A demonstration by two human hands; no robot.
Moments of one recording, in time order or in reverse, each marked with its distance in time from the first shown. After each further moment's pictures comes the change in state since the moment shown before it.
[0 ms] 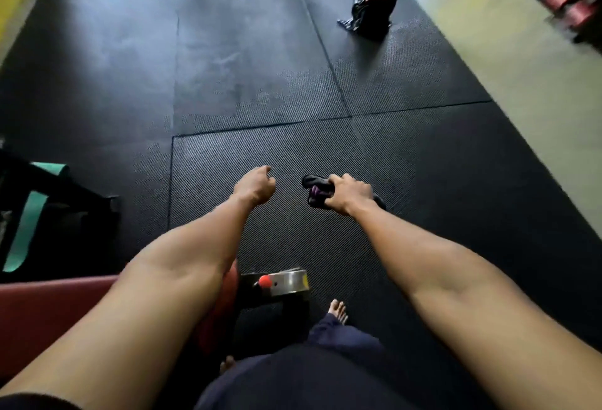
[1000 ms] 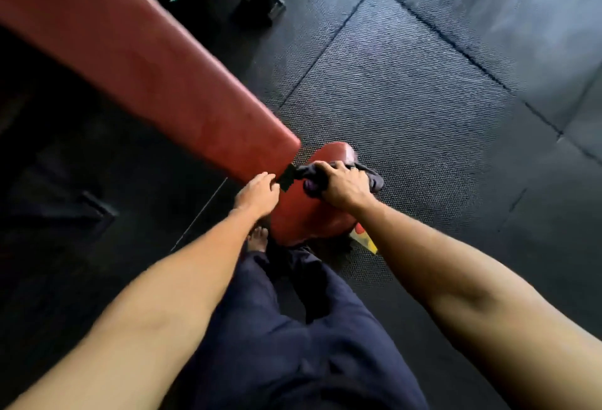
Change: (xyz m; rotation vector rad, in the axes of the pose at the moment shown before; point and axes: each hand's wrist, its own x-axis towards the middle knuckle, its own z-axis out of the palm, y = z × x) left_hand -0.184 -0.366 0.196 -0.516 0.033 -0.742; right_hand 0.001 -0.336 0.244 -0.458 -0.292 -0.795
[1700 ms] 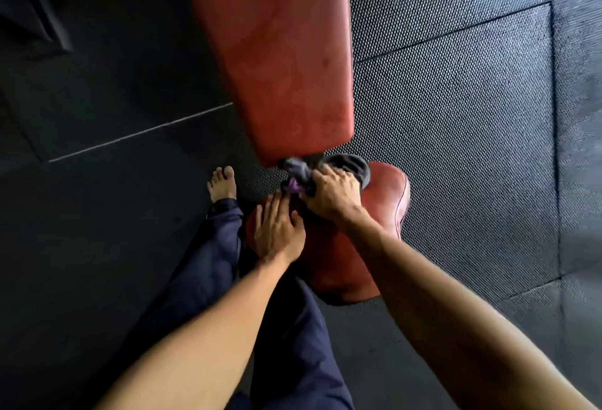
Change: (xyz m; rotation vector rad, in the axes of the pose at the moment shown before) left_hand 0.045 0.008 0.188 -0.488 0.247 -0.458; right_hand 0.163 -0.042 0.119 -0.379 -0.219 -0.427
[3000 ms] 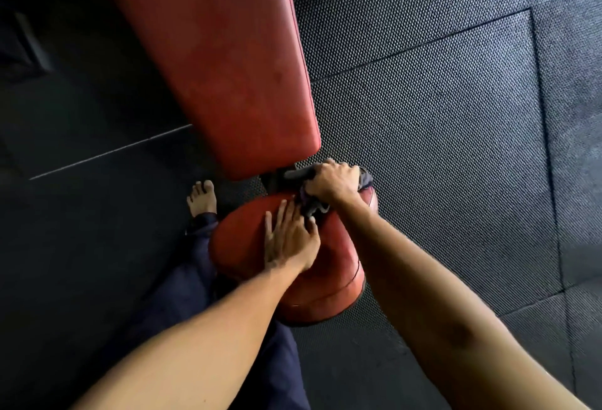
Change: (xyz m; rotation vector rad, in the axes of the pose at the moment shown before) left_hand 0.000 0.106 0.022 0.135 -0.119 -0.013; right_hand 0.040 0.076 -0.027 0.019 -0.142 0.167
